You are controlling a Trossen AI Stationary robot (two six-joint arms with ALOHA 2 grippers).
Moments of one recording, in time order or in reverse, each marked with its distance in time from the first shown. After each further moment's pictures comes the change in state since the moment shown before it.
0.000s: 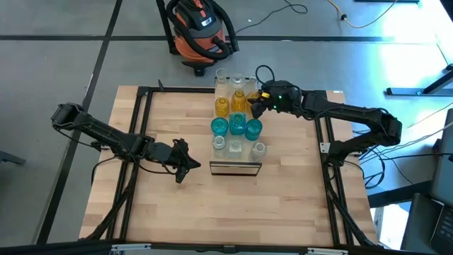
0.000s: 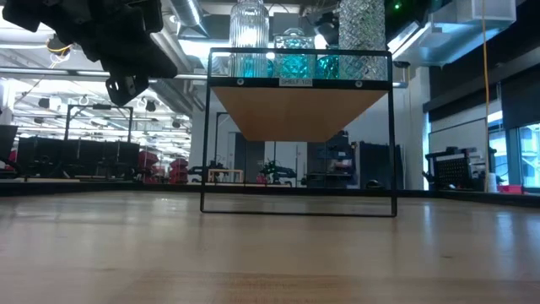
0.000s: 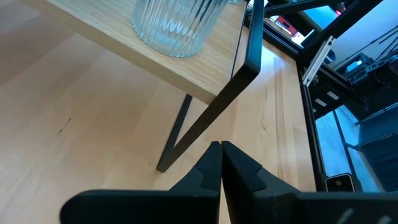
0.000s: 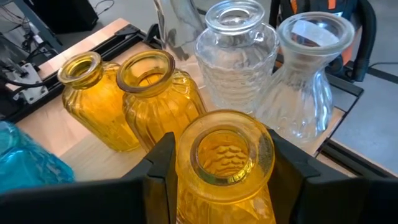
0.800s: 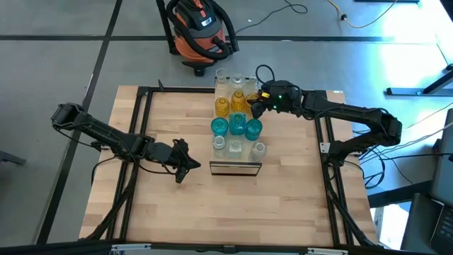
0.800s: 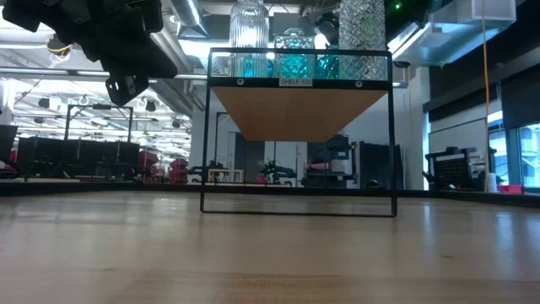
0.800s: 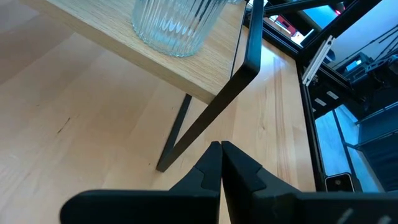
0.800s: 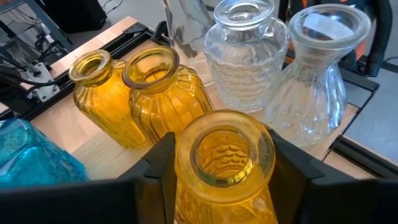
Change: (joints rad) left arm 0.000 0.000 0.000 0.000 0.002 0.000; right arm -0.001 0.000 0.000 -0.003 -0.048 0.018
